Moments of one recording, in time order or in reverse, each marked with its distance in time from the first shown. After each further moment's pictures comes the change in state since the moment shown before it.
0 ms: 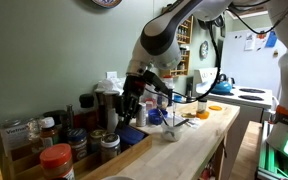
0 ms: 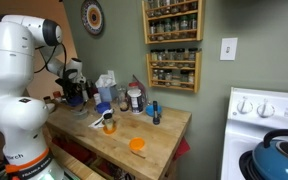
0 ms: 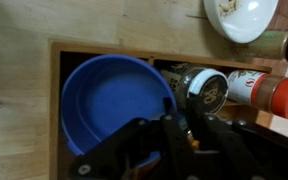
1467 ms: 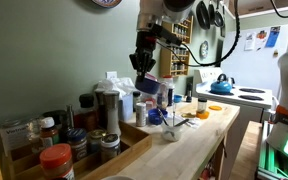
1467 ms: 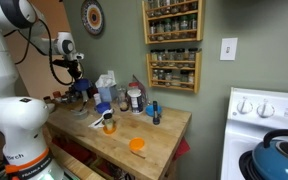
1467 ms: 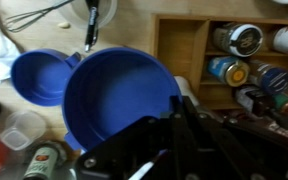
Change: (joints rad) arm 0.023 -0.372 -0.136 -0.004 -0.493 -0.378 0.505
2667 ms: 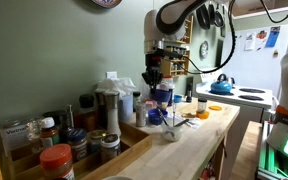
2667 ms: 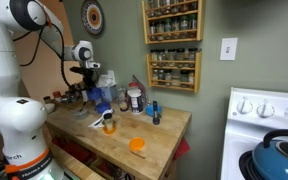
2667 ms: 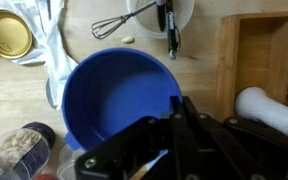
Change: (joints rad) arm -0.095 0.081 -0.096 -0.033 0.044 -0.075 -0.132
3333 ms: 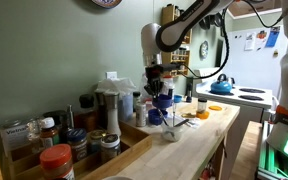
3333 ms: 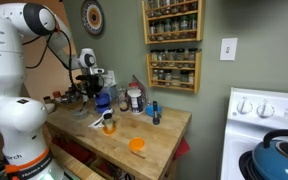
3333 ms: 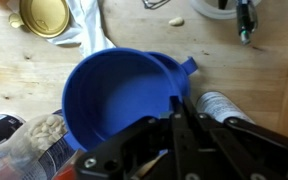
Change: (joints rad) arm 0.011 0.106 -0.033 0.006 -0.237 0.042 0.086
